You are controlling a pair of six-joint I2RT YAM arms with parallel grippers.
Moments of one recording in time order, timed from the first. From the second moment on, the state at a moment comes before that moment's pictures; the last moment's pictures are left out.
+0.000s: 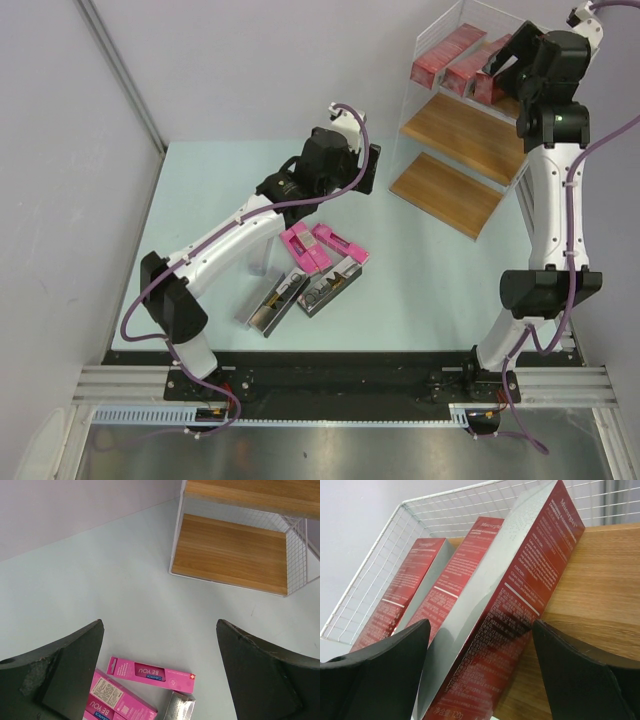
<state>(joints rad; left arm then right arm) -0.79 1.72 1.73 -0.35 -0.29 -0.16 -0.03 1.78 2.29 -0.64 0.18 0.51</state>
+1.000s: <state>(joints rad) -0.79 1.72 1.72 -0.36 -0.31 -0.16 0.04 1.78 2.25 -0.57 0.17 0.49</state>
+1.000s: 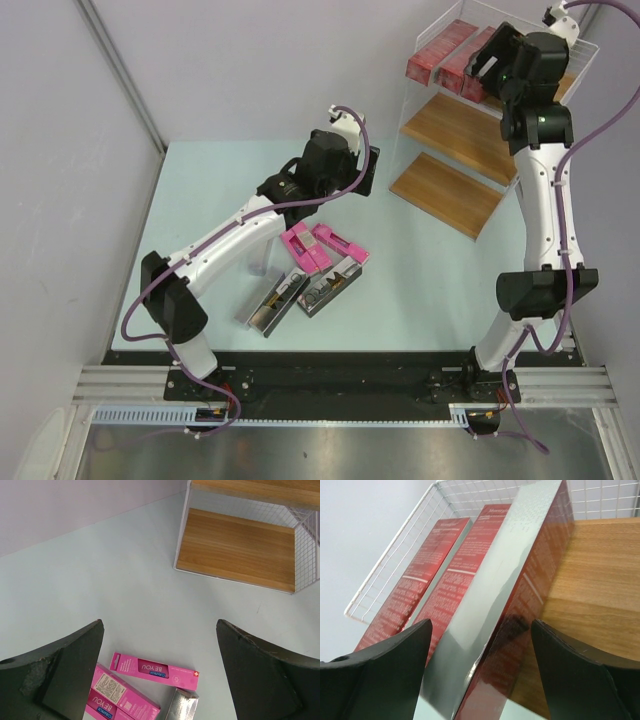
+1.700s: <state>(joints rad) -0.79 1.72 1.72 -0.36 -0.31 -0.16 0.11 1.73 2.24 -0.63 0.40 0.41</state>
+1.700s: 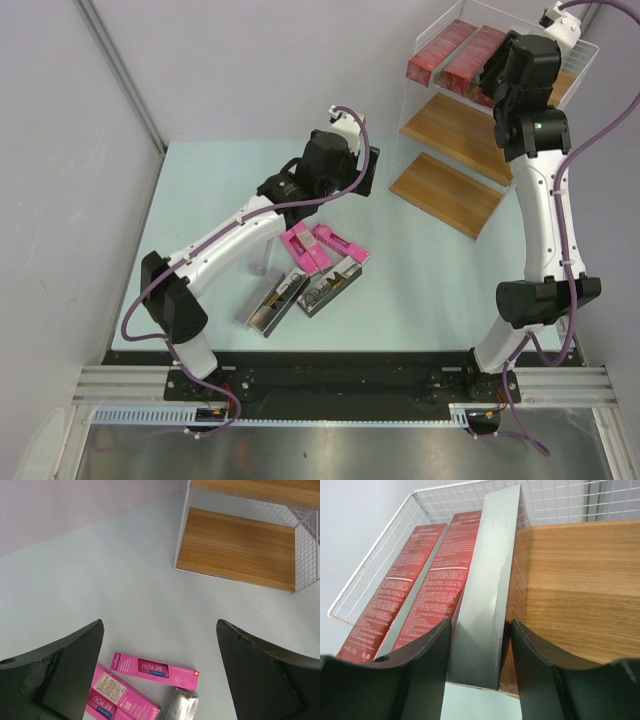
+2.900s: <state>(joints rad) -0.79 1.70 1.67 -0.36 -0.31 -0.16 -0.08 1.30 1.51 -0.11 0.02 0.91</state>
